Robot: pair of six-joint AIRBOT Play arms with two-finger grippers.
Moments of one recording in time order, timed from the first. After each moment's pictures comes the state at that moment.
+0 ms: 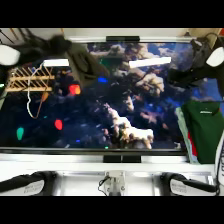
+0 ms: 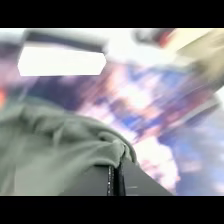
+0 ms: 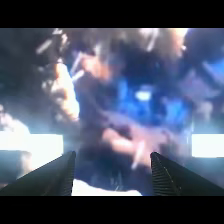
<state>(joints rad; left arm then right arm) -0.23 -1.27 1.62 1.00 -0.68 -1.46 -0.05 -1.38 1.59 -1.33 1.36 1.59</state>
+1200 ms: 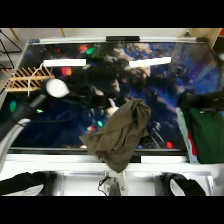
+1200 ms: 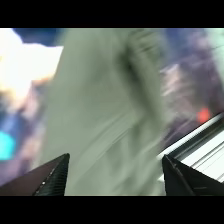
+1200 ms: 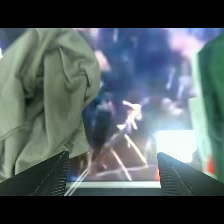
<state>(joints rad) -0.51 -1.33 1.34 1.07 -1.11 -1.66 -0.05 -0.92 1.24 -1.44 1.46 1.58</state>
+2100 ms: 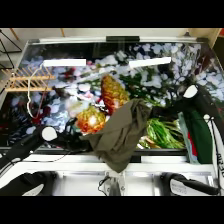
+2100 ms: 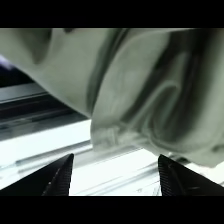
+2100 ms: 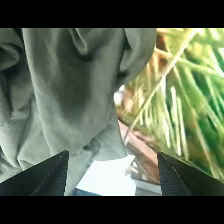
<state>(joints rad) -0.50 -1.02 0.52 0.93 -1.02 -1.74 -0.05 -1.36 1.06 -1.17 1.33 1.43</state>
